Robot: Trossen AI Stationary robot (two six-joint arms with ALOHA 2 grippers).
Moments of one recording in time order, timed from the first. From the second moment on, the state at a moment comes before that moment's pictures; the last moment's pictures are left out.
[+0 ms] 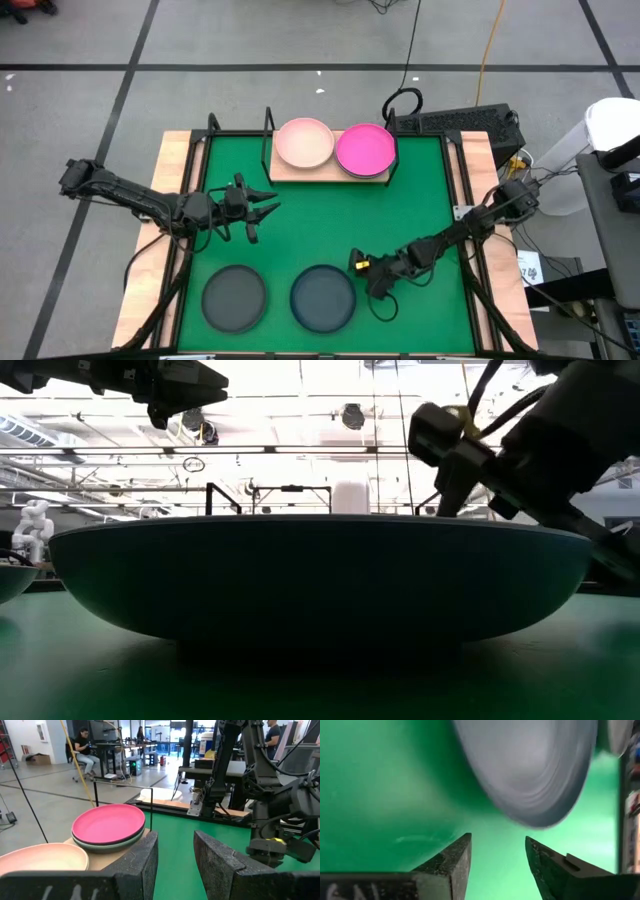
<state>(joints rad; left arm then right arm) -0.25 0.90 0.43 0.44 -0.52 -0.06 0.48 1.68 0.73 0.12 0.29 -0.92</state>
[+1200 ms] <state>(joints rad) -0.25 0.90 0.43 0.40 -0.52 -0.11 0.50 1.82 0.73 0.36 0.15 -1.00</state>
